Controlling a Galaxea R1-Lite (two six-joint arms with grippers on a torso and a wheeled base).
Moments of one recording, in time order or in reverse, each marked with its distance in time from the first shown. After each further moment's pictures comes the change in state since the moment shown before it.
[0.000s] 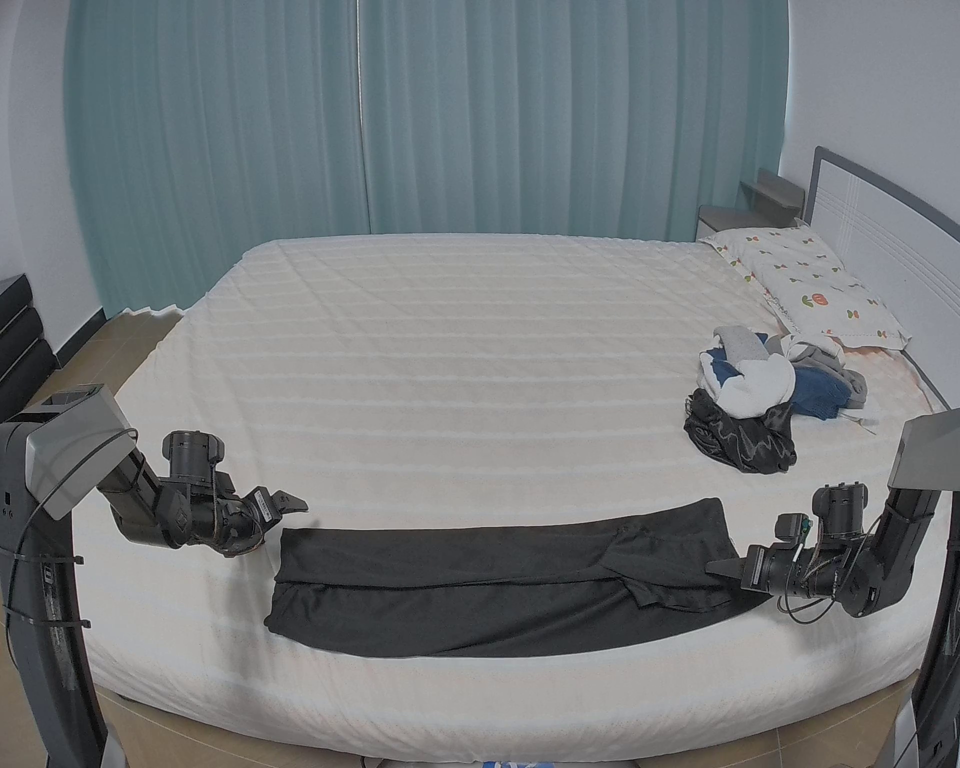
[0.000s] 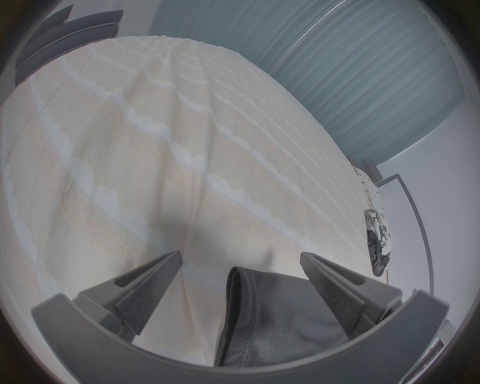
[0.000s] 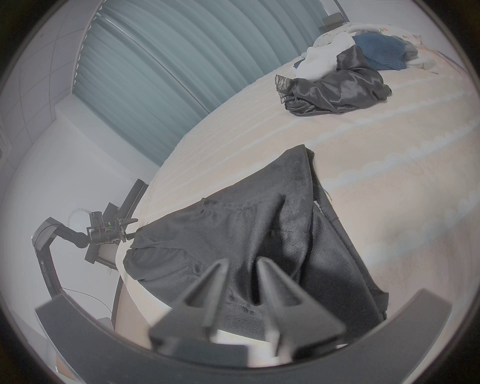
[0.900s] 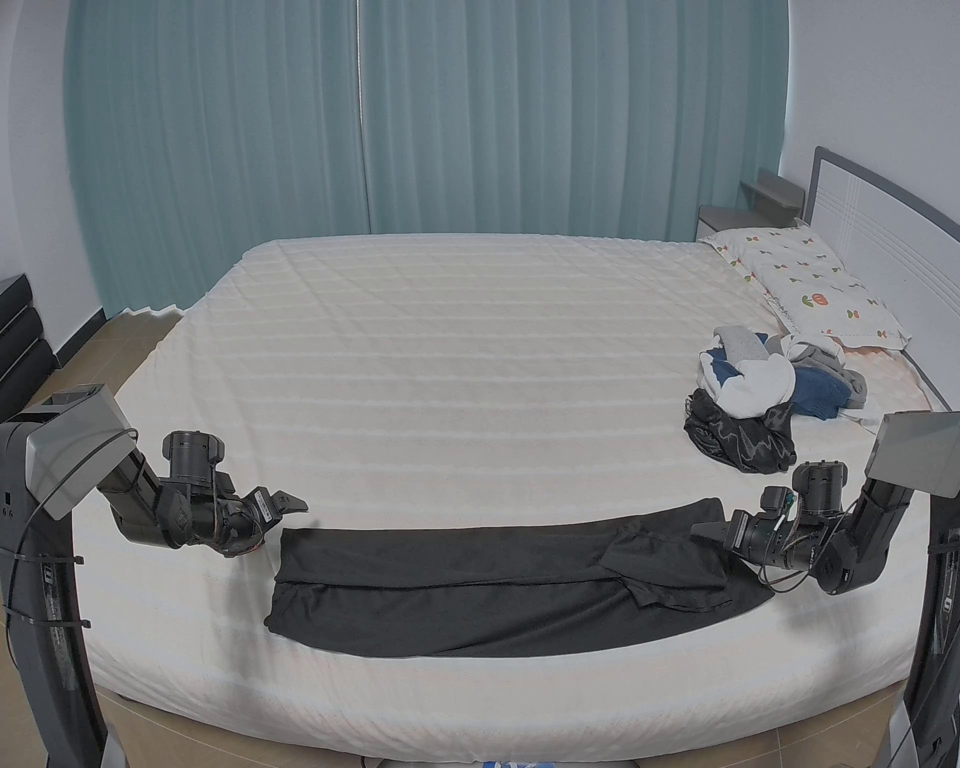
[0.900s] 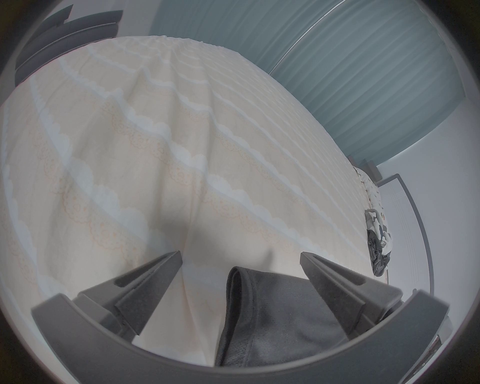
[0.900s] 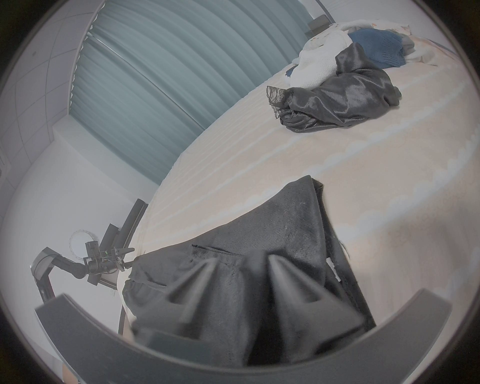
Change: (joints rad) left arm 0.000 0.001 0.000 0.000 0.000 0.001; right arm 0.022 0.099 -0.221 0.011 -0.038 0.145
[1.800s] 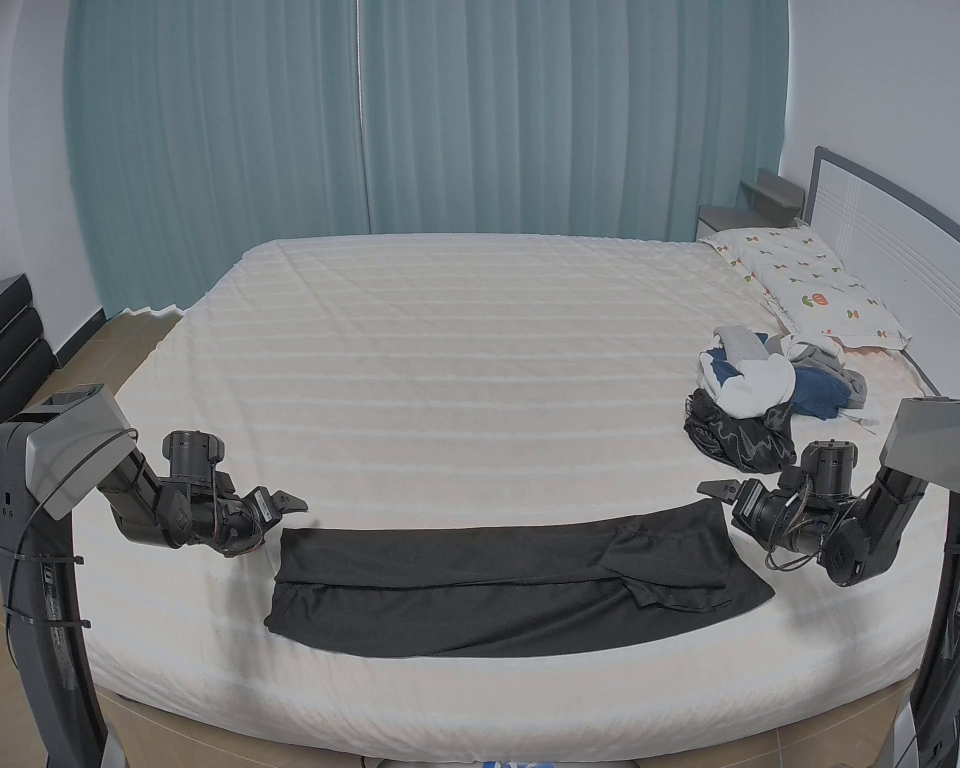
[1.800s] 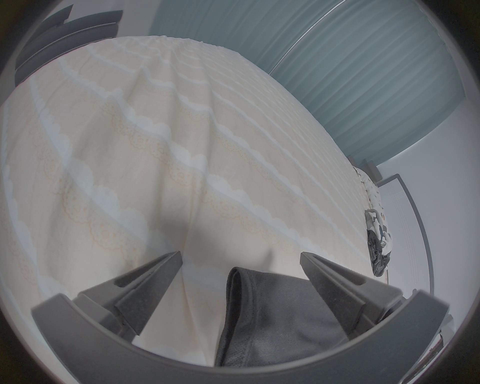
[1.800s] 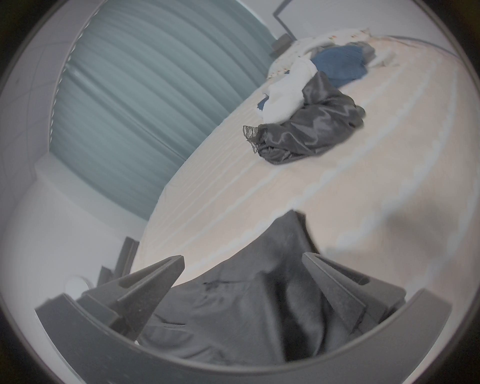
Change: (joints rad) left arm 0.000 0.000 -0.001 0.000 0.000 0.000; right arm 0.028 -0.100 0.021 -0.009 -0.191 0.225
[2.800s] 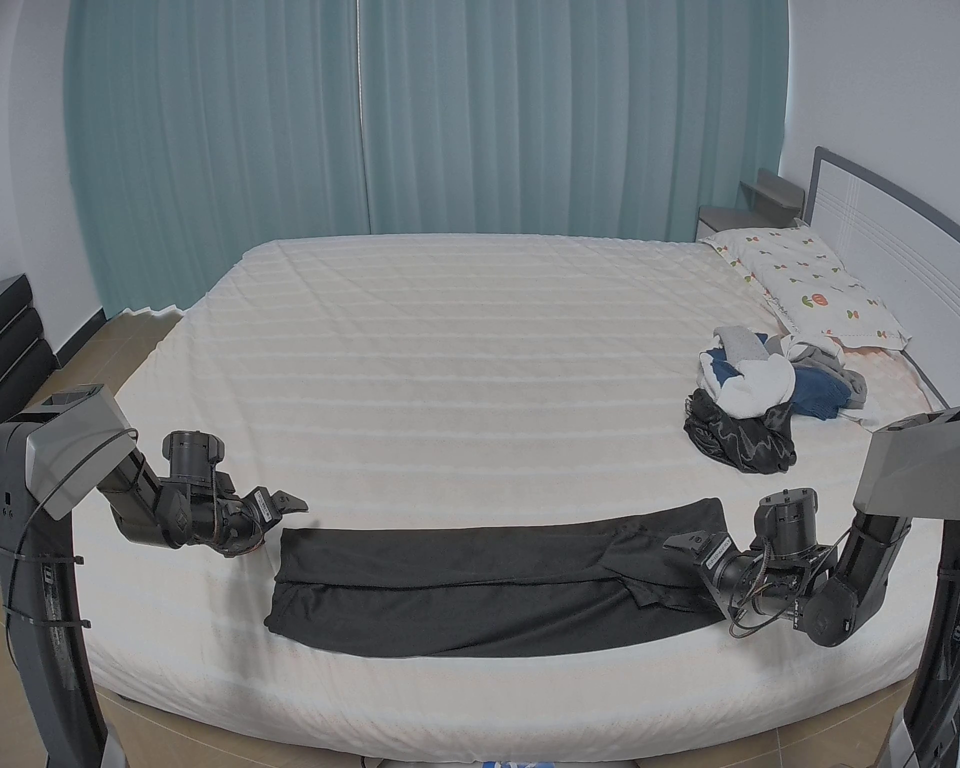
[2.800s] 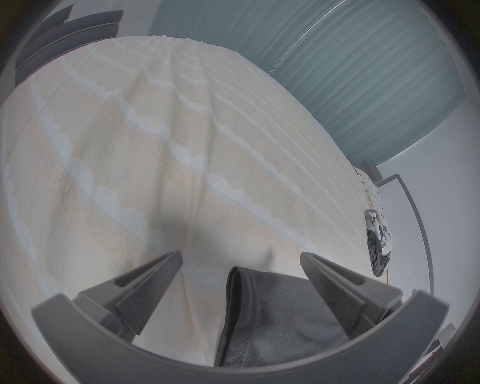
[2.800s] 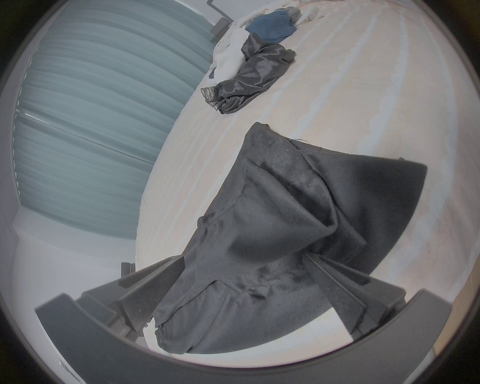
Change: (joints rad) left arm 0.000 0.000 0.001 0.000 0.000 -0.001; right arm 0.262 -0.068 0.238 -0.021 -0.272 0.413
